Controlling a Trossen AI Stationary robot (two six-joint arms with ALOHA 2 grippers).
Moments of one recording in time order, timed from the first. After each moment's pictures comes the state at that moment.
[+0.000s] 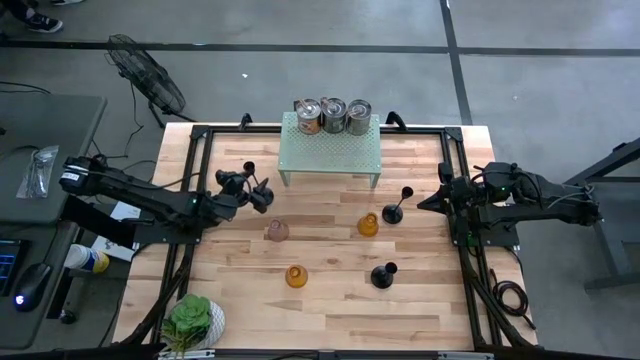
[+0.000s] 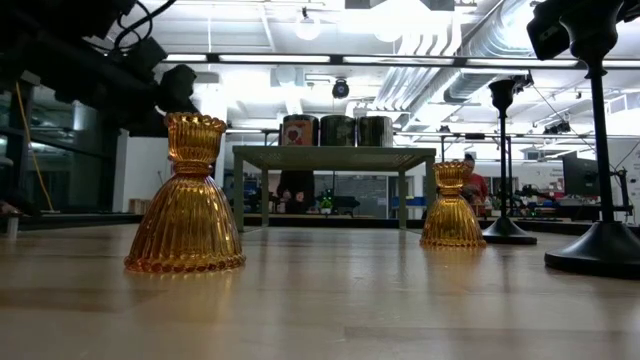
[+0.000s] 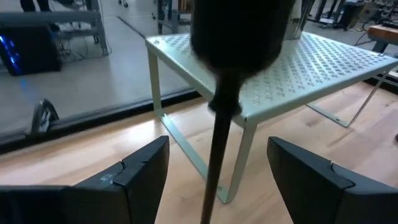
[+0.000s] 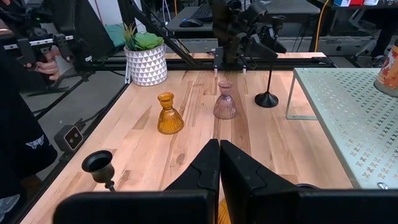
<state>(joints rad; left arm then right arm) -0.15 0.95 0.29 0.24 -1.04 -0.51 -0.03 0.33 0.59 -0.51 -0.16 0.03</state>
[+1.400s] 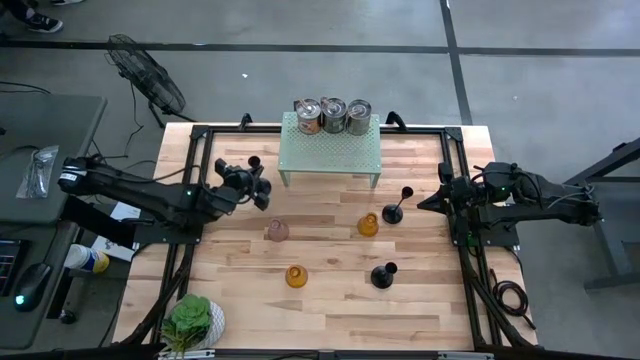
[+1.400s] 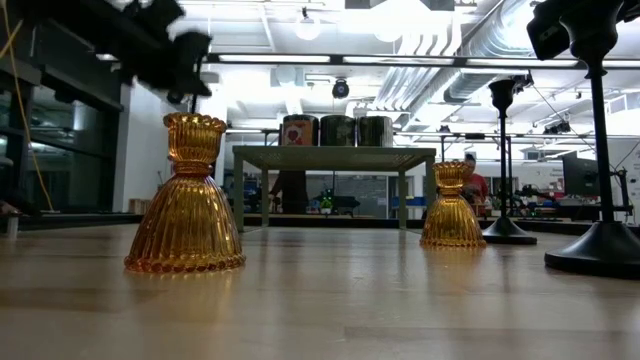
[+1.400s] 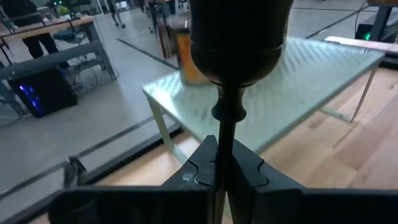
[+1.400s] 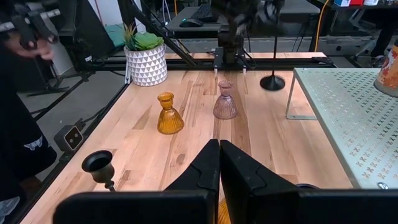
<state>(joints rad) -0.15 0.90 0.53 -0.03 -1.05 -0.29 -0.03 0.33 0.59 -0.51 -0.16 0.03</state>
